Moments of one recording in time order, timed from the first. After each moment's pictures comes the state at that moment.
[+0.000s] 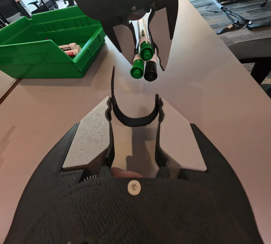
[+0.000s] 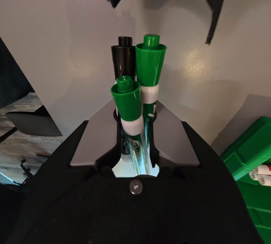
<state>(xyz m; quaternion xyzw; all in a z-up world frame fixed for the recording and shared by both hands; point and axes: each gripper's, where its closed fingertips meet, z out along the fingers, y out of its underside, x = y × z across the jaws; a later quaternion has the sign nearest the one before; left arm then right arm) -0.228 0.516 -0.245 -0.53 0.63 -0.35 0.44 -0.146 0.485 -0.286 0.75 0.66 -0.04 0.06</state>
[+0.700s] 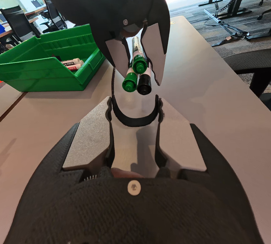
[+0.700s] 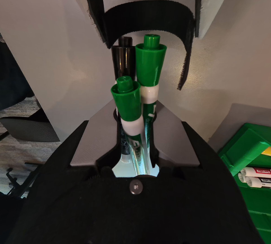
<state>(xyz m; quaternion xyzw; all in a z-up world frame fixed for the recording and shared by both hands) -0.218 0.507 -0.233 -0.51 0.62 -0.37 0.47 -0.161 0.489 -0.279 0.74 0.67 -0.04 0.03</state>
